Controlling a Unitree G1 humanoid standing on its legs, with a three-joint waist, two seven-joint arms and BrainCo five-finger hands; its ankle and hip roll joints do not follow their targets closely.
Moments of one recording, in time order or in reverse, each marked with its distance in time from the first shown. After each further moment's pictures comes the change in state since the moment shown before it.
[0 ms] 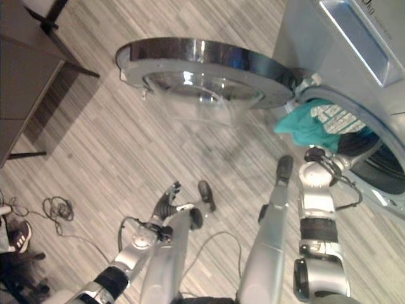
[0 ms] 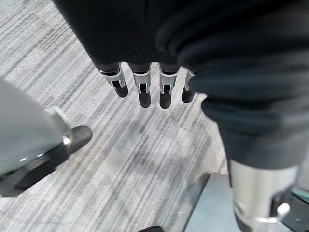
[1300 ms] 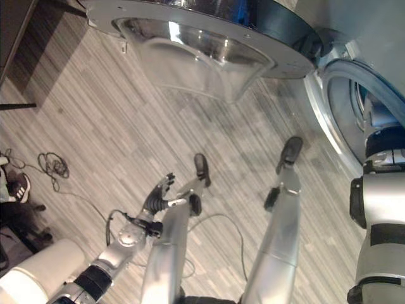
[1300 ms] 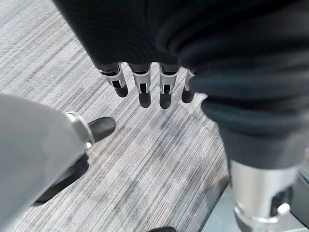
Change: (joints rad) left arm 0.024 0.152 -0.021 -0.194 -0.074 0.020 -0.003; right arm -0.763 -0.480 0.476 0.820 0.228 0.082 0.140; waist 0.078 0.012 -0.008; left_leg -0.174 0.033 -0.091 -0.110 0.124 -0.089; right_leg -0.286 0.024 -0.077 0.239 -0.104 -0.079
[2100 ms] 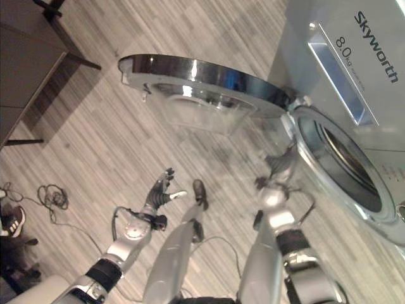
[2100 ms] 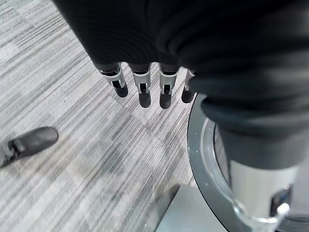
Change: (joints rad) left arm -0.060 -0.096 0.057 0.133 0.050 -0.021 0.032; right arm 0.897 0.586 -0.017 -0.660 -0.237 -0.117 0.139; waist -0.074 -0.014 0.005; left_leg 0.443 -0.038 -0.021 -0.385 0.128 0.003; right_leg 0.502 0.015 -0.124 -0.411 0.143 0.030
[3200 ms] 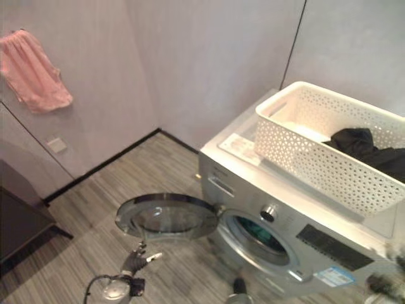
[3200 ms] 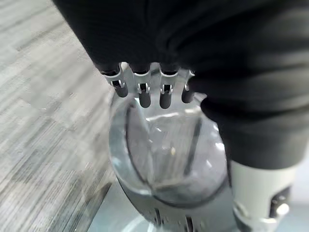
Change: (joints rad) left arm 0.350 -0.107 0.189 0.256 0.167 0.099 -0.117; right arm 0.699 -0.148 -0.933 -1.042 -0.222 0.018 -0.026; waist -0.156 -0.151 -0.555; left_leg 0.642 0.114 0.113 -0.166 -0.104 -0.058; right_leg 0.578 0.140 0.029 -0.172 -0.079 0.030
